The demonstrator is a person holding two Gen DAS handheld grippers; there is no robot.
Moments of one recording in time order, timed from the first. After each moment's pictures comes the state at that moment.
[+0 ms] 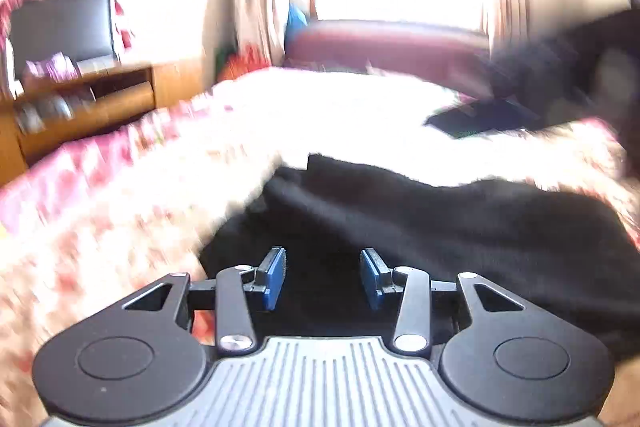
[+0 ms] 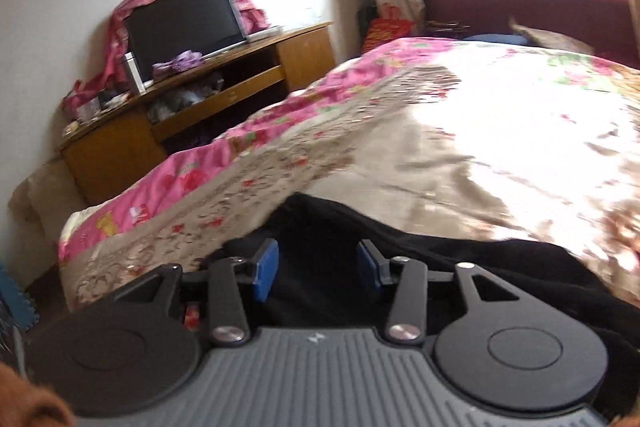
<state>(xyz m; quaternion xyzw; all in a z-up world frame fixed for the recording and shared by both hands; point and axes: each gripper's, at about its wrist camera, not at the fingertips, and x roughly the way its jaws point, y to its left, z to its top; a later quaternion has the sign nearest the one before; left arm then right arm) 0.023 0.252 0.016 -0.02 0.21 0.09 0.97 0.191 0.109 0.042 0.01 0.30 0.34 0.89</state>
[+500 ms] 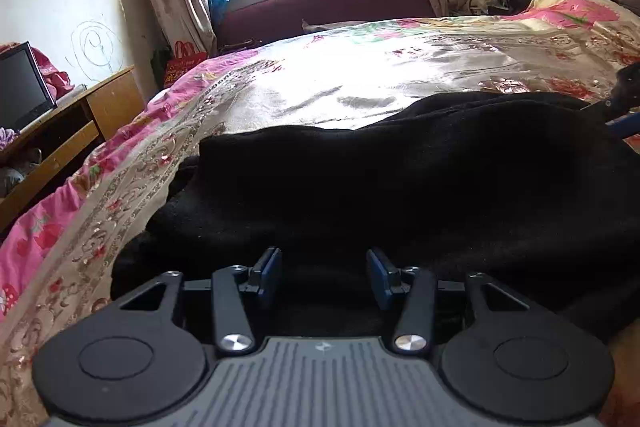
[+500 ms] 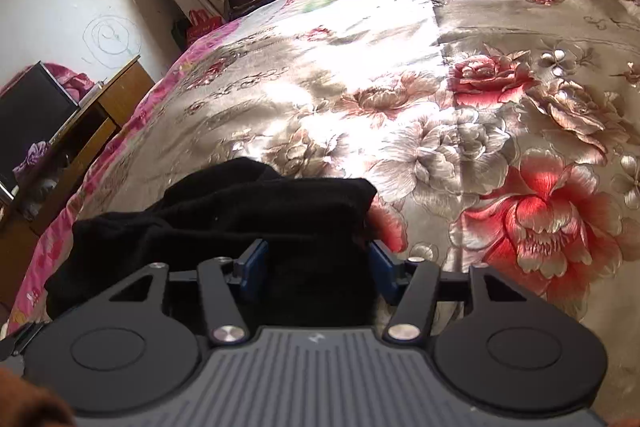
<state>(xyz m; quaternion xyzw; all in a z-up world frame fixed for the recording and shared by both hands) 0.090 0.207 -0.011 0.11 0.30 0.03 0.95 0.236 -0.064 -0.042 0.18 0.38 0.15 0.89</state>
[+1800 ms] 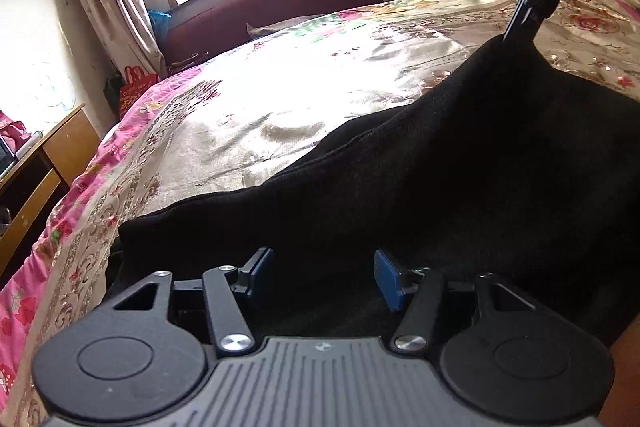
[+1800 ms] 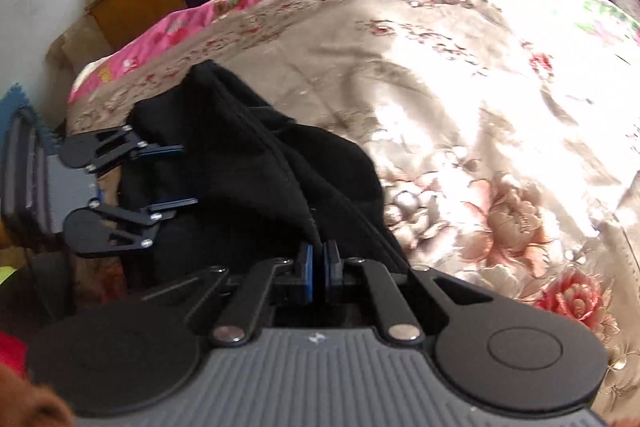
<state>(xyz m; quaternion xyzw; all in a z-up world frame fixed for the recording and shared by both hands) 0.125 0.155 0.008 0.17 0.32 -0.04 0.93 0.328 -0.024 0.038 -0.15 0.45 0.44 0.76</state>
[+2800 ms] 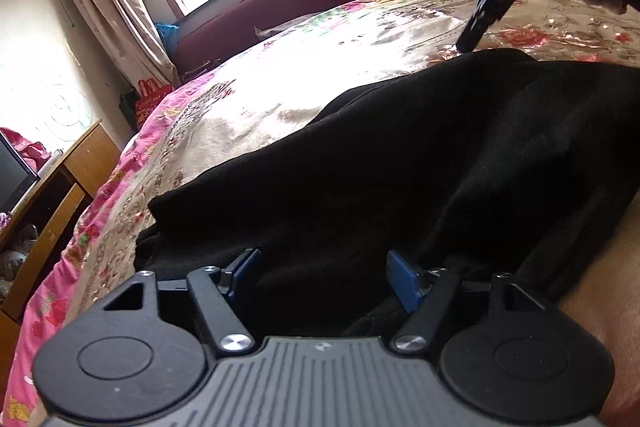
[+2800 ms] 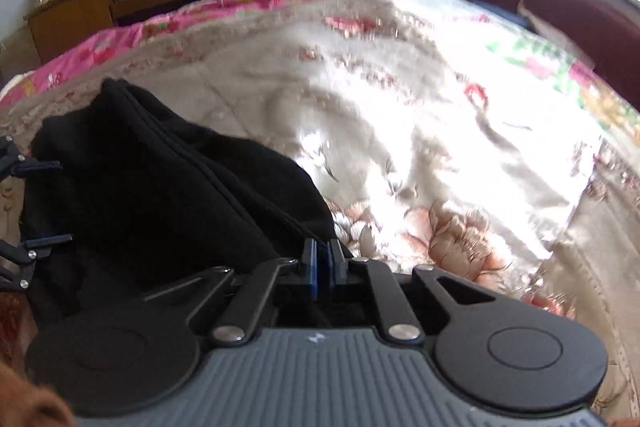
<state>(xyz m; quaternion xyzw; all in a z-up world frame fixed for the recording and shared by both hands) 0.090 0.158 -0.001 0.23 0.32 -0.01 0.92 0.297 -0.010 0.010 -0.18 0.34 0.37 0.84</state>
